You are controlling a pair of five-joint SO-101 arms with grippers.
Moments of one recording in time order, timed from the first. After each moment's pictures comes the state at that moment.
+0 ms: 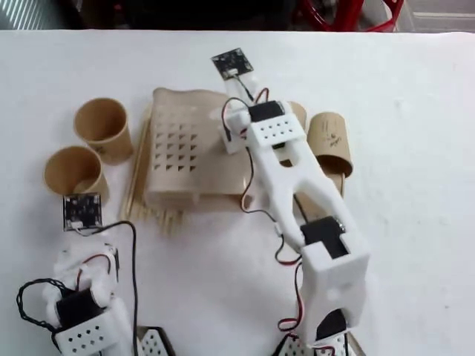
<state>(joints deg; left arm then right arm) -30.5 -104.6 97.1 73.5 -16.3 -23.0 24.9 -10.3 59.9 8.9</state>
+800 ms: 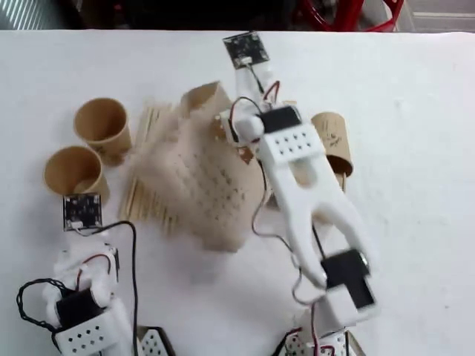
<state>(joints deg) -30.5 -104.6 97.1 73.5 -16.3 -23.0 0.6 4.0 53.0 3.4</state>
